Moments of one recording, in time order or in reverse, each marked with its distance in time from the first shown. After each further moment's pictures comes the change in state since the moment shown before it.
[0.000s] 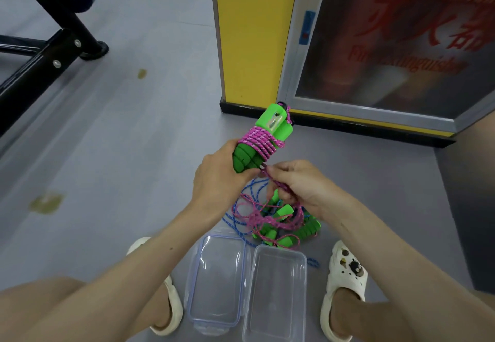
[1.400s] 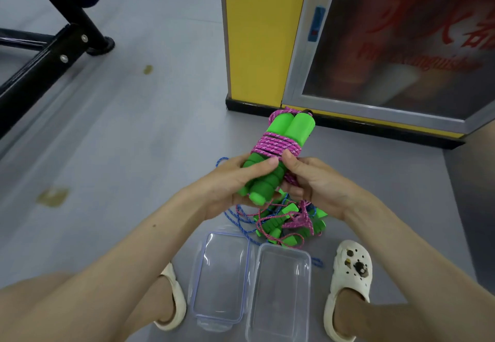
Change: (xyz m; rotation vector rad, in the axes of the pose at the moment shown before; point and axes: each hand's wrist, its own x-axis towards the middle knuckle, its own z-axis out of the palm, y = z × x) left_hand -0.002 0.008 -0.016 -0.795 -0.658 -0.391; right_hand -0.005 -0.001 -0.010 0.096 -0.184 -0.101
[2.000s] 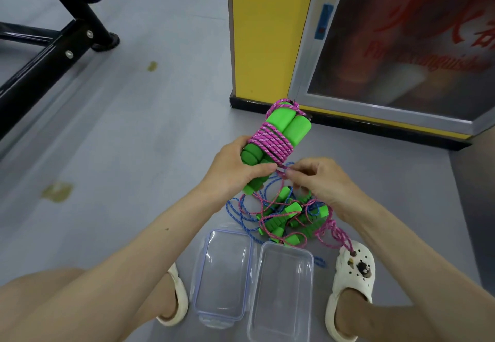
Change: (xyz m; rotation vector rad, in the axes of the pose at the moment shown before) left_hand 0.006 -0.001 -0.007 0.243 0.323 0.218; right_hand 0.003 0.010 -0.003 -0.494 0.312 -0.075
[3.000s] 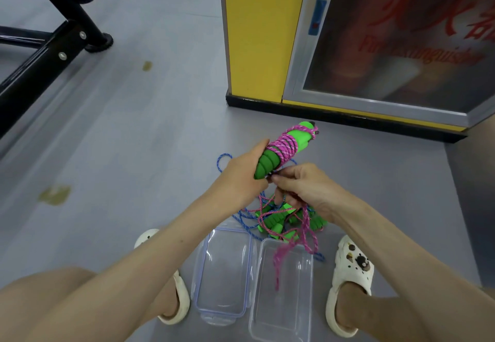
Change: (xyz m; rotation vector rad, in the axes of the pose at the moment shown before) left_hand 0.001 -0.012 0.017 0.553 -0.084 0.167; right_hand -0.006 -0.001 0.017 0.216 -0.167 0.142
